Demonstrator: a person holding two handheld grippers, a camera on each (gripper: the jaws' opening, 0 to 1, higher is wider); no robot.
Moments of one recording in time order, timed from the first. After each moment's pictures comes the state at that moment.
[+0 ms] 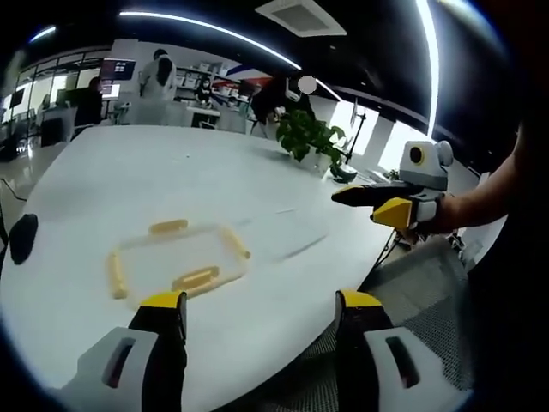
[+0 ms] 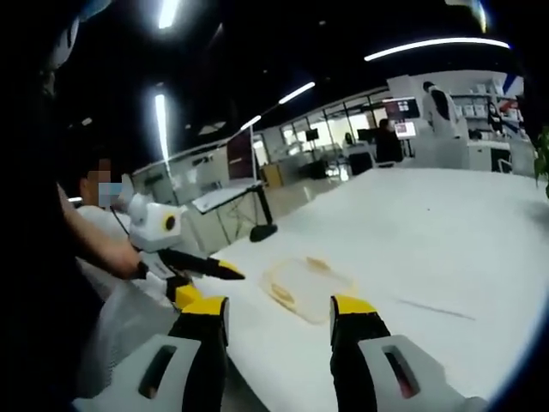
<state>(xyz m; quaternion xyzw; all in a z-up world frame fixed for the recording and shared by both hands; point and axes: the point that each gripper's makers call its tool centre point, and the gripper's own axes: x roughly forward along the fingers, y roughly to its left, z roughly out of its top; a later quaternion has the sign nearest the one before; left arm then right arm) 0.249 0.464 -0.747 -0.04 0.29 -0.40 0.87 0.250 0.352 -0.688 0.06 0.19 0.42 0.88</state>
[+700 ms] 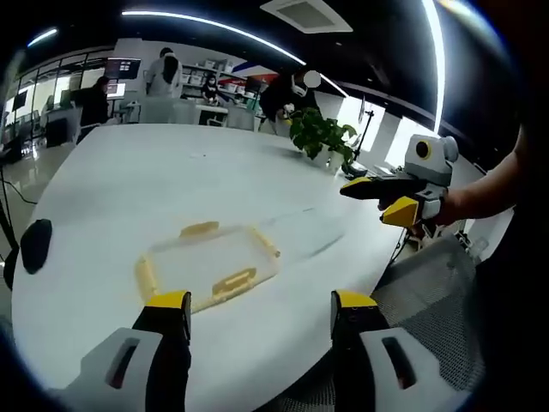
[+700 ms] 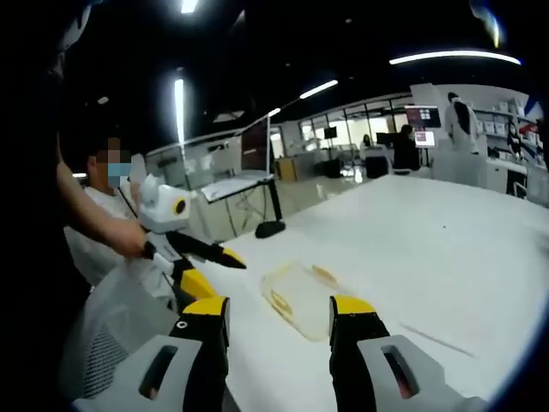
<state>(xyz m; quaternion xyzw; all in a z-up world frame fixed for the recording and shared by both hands) 0.274 0.494 -0.752 -0.02 0.30 -0.38 0.87 0.270 0.374 -0.693 0.00 0.18 0.46 0.87</state>
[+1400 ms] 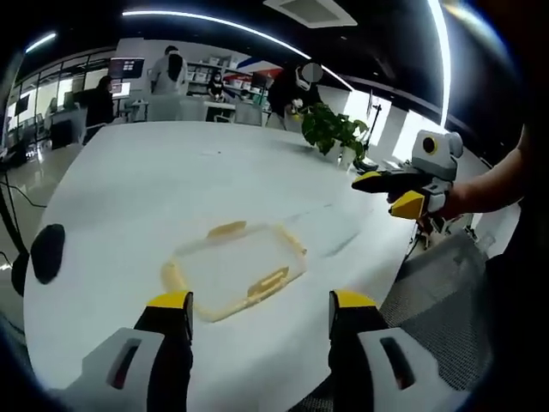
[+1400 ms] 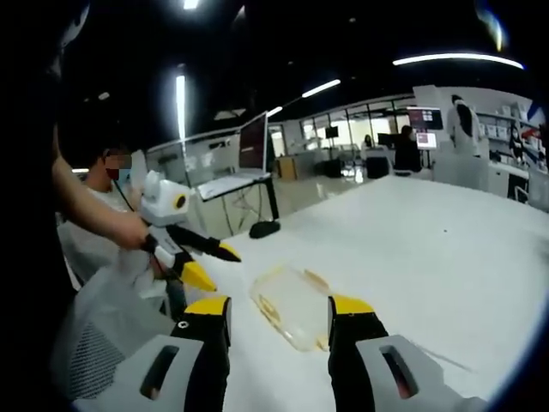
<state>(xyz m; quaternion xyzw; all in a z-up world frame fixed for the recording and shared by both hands) 0.298 0.519 -0.759 -0.01 0.31 -0.37 0.88 0.292 0.377 -0.698 0.00 0.18 0.46 0.87</state>
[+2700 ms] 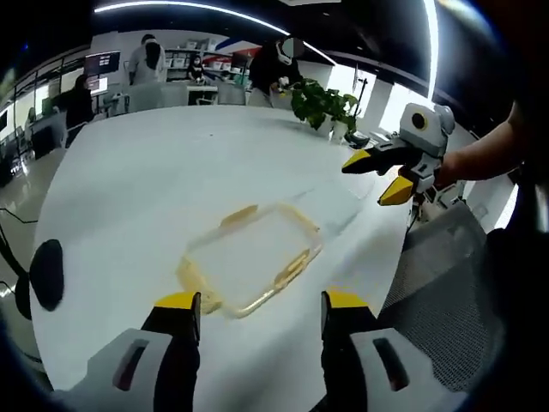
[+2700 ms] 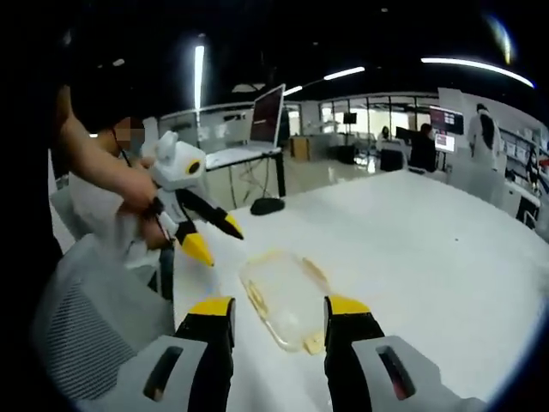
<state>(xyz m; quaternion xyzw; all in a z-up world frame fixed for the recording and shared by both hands) 0.318 0.538 -0.775 0.05 0.34 -0.41 0.84 0.311 0.393 -0.721 -0.08 0.21 0.49 0.84</state>
